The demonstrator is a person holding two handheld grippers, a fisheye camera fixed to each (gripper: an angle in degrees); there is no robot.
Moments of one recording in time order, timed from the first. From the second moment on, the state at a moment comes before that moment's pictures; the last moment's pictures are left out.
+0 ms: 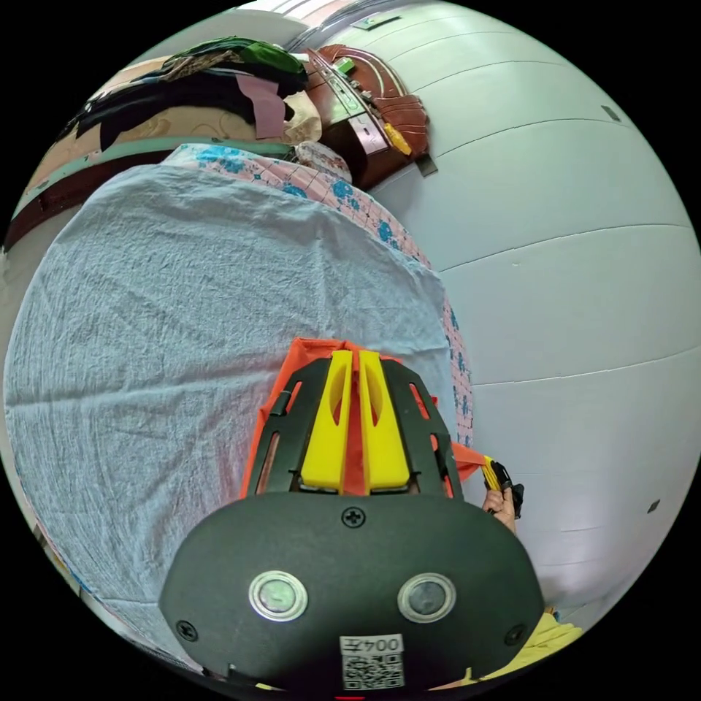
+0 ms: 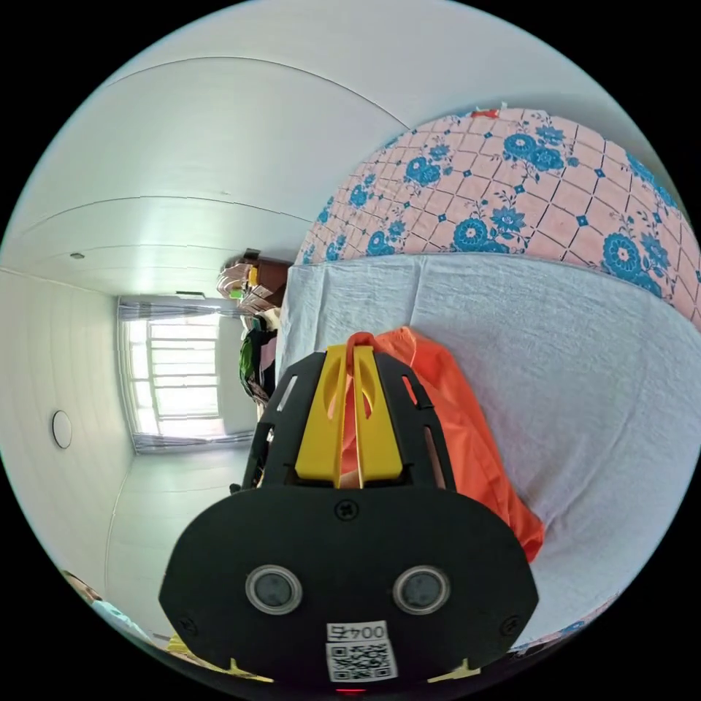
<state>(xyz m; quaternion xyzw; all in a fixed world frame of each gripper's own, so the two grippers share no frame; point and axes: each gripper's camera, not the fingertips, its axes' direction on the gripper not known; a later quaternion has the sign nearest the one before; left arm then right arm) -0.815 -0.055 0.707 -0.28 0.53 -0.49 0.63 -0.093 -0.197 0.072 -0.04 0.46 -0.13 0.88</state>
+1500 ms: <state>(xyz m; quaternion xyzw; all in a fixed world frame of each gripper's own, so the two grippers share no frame) -0.658 0.065 0.441 -0.19 0.46 -0.12 0.86 0.058 0.209 0.032 -0.18 0.70 -0.45 0.52</state>
